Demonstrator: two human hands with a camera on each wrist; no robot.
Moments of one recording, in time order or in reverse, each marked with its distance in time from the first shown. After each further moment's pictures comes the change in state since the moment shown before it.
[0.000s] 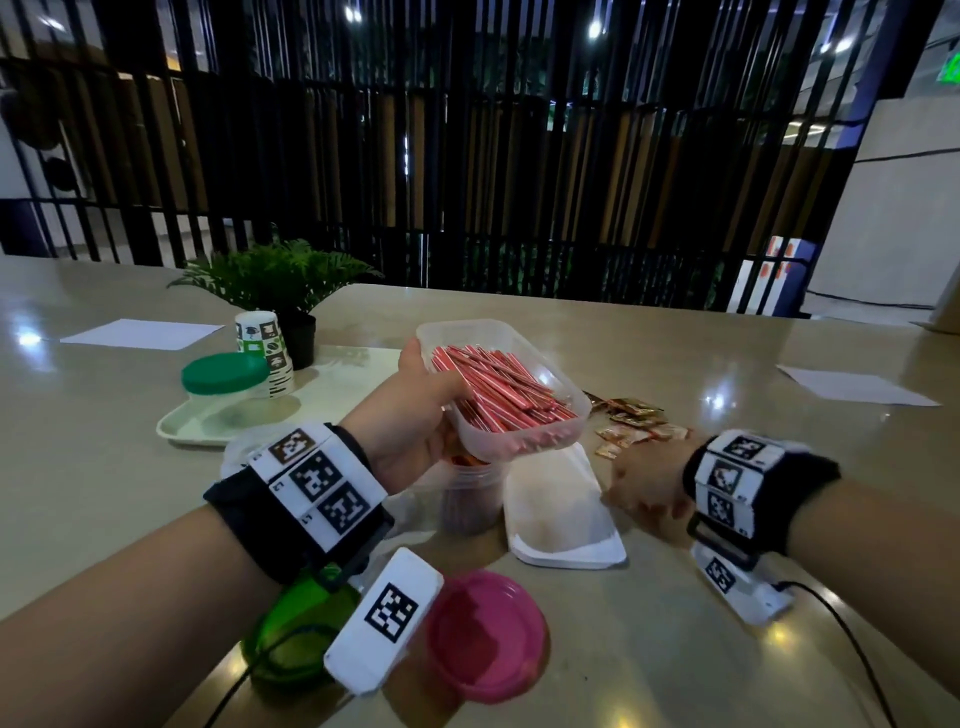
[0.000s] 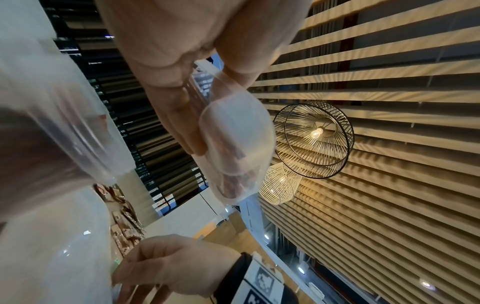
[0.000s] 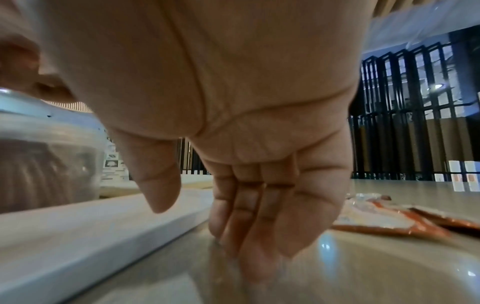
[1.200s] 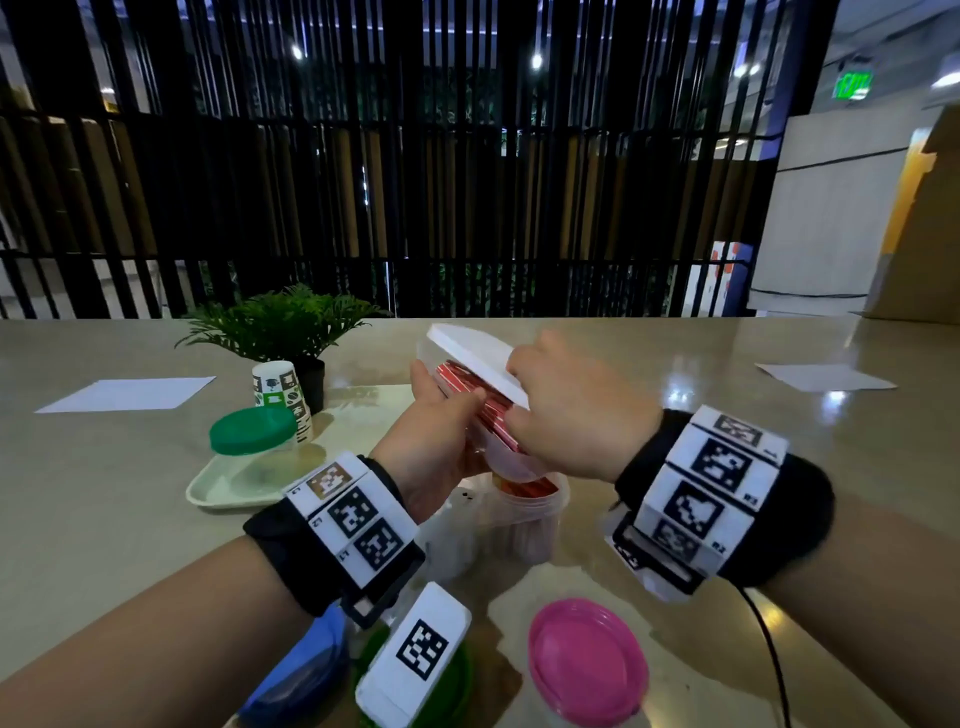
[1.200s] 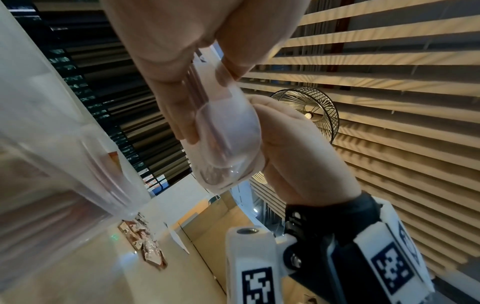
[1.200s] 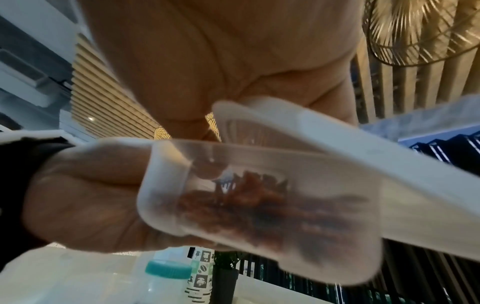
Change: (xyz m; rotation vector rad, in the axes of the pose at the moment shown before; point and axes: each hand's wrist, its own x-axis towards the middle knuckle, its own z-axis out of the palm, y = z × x) left_hand 0.003 0.021 -0.046 -0.077 -0.123 0.083; right_hand -0.081 -0.151 -0.054 0.084 0.764 -0.248
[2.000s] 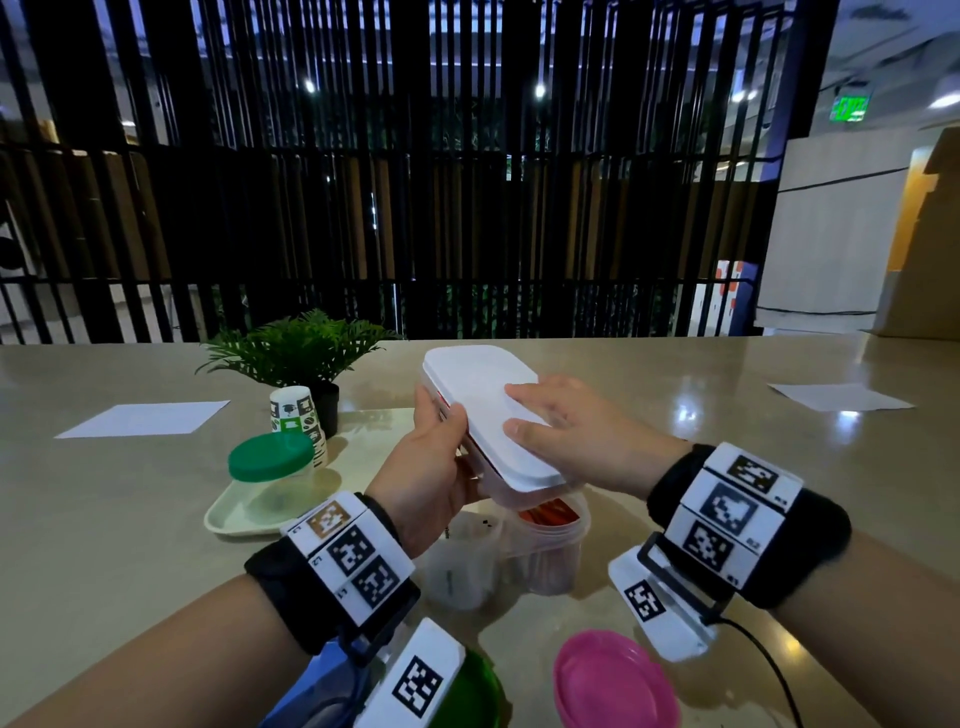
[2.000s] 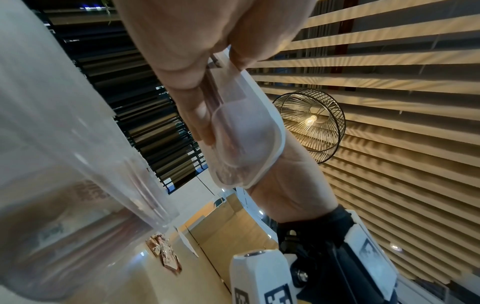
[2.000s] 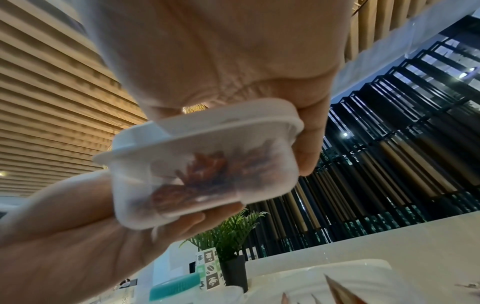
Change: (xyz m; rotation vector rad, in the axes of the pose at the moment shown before) left_hand 0.006 -0.006 -0.029 -0.079 -0.108 0.021; right_hand 0.013 0.022 0.020 0.481 -0.139 0.062
